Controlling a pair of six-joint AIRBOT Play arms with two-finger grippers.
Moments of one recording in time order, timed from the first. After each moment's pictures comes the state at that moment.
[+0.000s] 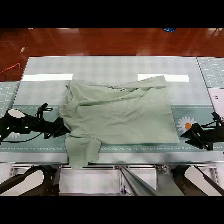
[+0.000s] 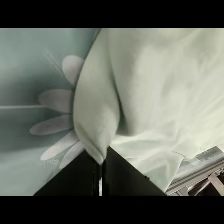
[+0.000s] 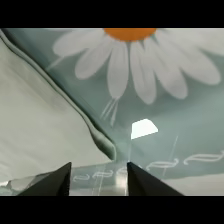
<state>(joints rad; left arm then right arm) 0.26 -1.21 0.48 0.86 -1.15 -1.29 -0.76 -1.06 0.53 -1.16 1.39 1.38</state>
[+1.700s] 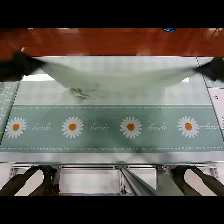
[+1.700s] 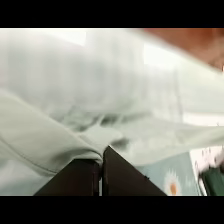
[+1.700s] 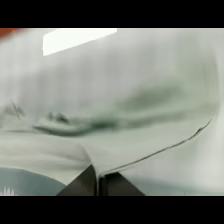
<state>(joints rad) 0.28 -1.00 1.17 0.49 -1.13 -1.19 -0.40 -1.04 1.26 -0.74 1.24 1.25</state>
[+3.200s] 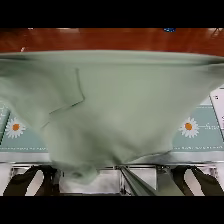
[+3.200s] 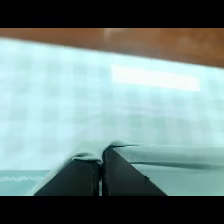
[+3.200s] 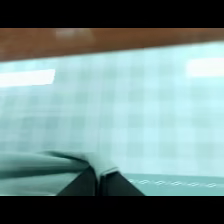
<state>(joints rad) 0.24 -0.73 1.29 1.11 -1.22 -1.49 -0.39 -0.78 1.32 -1.03 1.34 1.38</state>
